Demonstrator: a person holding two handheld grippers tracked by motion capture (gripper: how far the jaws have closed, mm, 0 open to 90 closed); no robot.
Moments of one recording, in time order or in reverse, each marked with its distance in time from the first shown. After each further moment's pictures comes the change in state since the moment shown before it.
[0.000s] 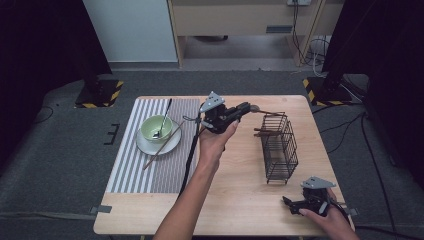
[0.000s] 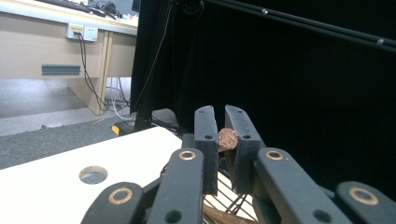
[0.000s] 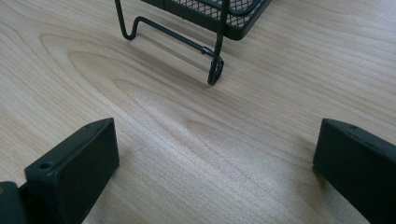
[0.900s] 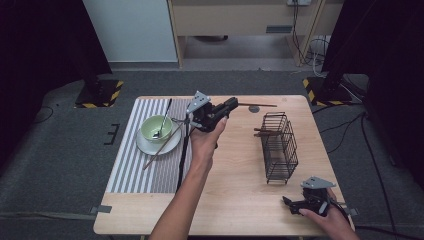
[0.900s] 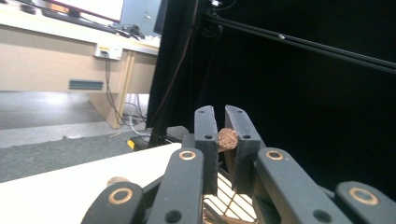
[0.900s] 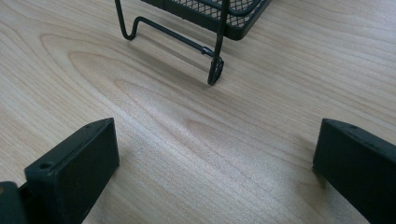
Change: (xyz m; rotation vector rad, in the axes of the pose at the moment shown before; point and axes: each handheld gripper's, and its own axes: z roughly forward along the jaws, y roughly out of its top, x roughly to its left) left arm 0.019 0.003 -0.024 -0.088 0.080 -0.014; right arm 0.000 0.000 0.000 0.000 0.000 0.000
